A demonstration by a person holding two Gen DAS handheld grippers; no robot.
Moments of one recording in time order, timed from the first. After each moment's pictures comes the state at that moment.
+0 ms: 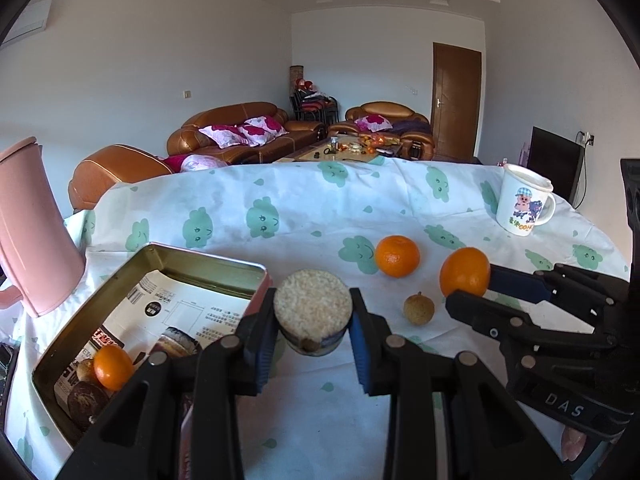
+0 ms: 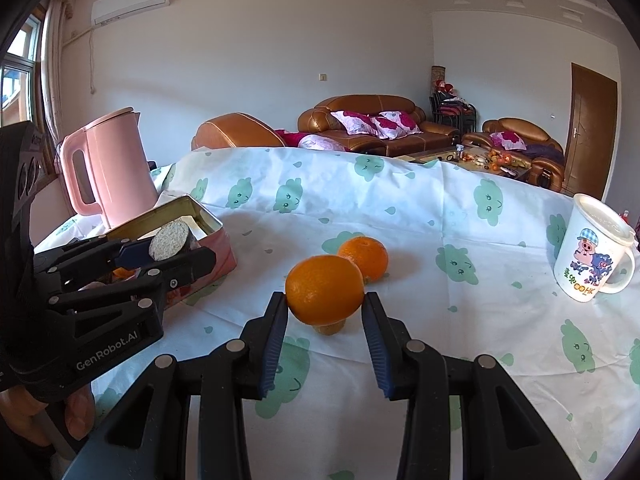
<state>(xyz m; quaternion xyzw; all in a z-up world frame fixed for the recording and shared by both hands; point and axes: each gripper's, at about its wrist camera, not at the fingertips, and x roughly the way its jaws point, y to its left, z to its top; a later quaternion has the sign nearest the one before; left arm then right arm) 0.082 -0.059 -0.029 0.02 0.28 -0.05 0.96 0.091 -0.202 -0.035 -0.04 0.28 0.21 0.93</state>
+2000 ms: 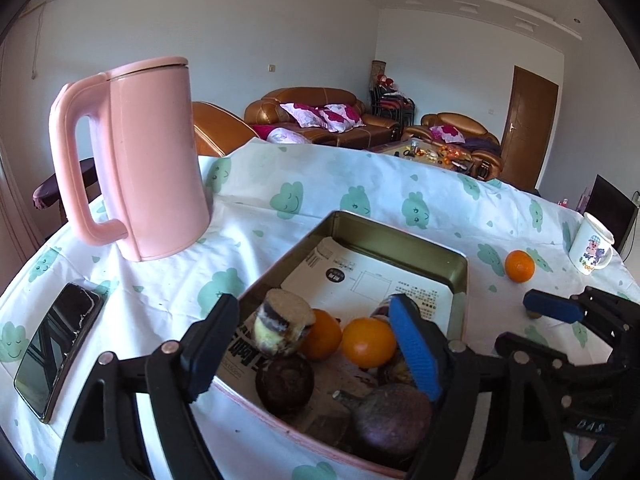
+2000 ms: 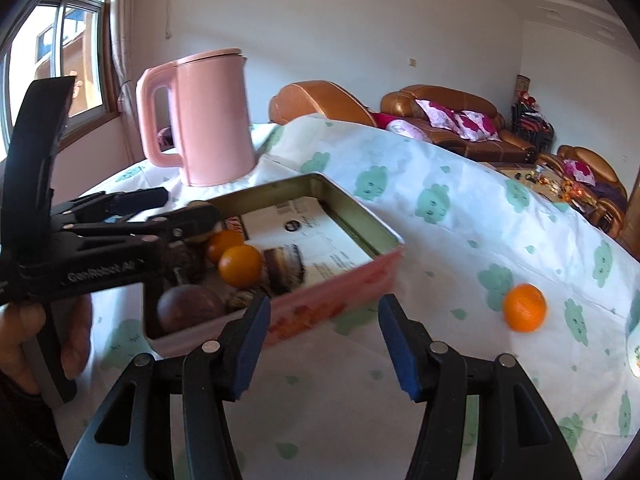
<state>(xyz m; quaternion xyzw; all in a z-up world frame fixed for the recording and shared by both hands) 0.056 0.081 -0.025 -0.05 0.30 0.06 0.95 0.087 -0.106 -0.034 -0.12 0.32 0.29 0.90</state>
